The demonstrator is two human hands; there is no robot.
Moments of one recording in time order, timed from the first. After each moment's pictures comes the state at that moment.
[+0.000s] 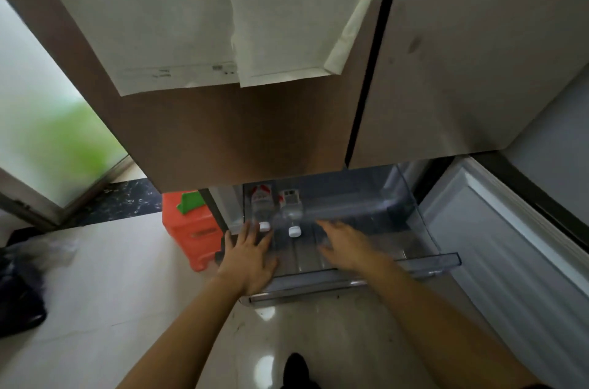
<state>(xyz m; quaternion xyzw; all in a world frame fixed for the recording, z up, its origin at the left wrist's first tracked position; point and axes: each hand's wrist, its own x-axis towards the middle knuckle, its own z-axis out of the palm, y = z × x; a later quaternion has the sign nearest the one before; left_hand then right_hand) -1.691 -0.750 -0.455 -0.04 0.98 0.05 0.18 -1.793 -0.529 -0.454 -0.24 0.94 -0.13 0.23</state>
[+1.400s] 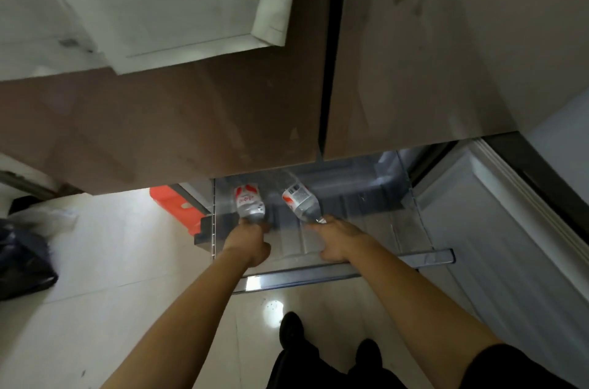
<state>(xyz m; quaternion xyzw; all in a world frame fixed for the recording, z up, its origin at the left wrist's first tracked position) -1.753 -0.715 -0.502 -0.14 0.94 0.13 0.29 -1.828 -0.505 -0.490 -0.27 0.88 -0.08 0.37</state>
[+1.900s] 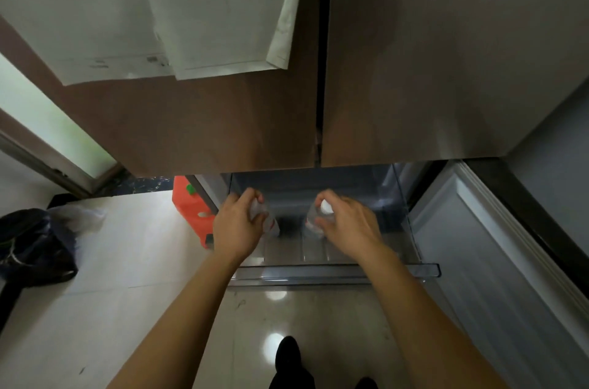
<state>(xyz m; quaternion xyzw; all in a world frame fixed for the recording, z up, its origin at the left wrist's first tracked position) -1.723 -0.692 -0.401 -0.21 0.94 0.25 -0.11 -1.821 -0.482 -0.410 -0.27 0.92 -0.26 0.08</state>
